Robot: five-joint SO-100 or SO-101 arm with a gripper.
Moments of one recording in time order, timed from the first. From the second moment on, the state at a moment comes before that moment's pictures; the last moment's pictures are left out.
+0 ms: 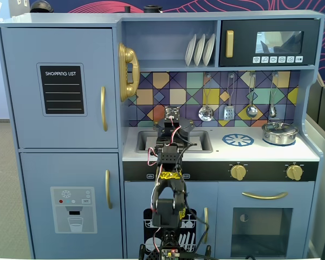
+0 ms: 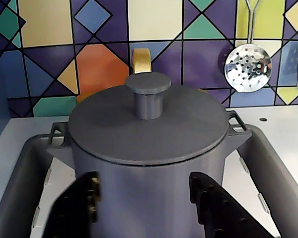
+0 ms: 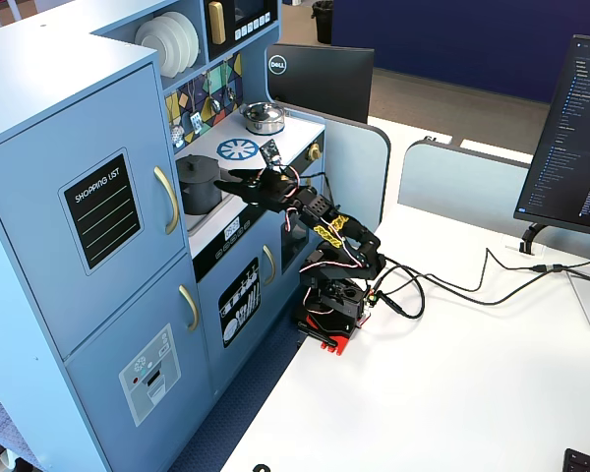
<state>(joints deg) 3.7 157.0 132.6 19.5 -92.4</state>
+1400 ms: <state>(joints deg) 2.3 117.2 112.5 -1.8 -93.1</state>
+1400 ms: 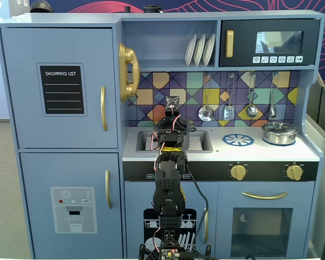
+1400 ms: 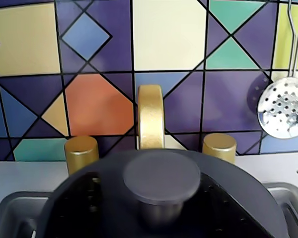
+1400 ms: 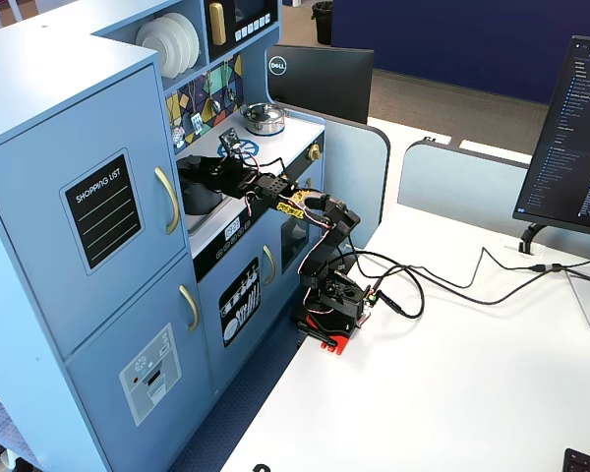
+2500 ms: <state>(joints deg) 7.5 121.6 106.9 1.3 -96.3</state>
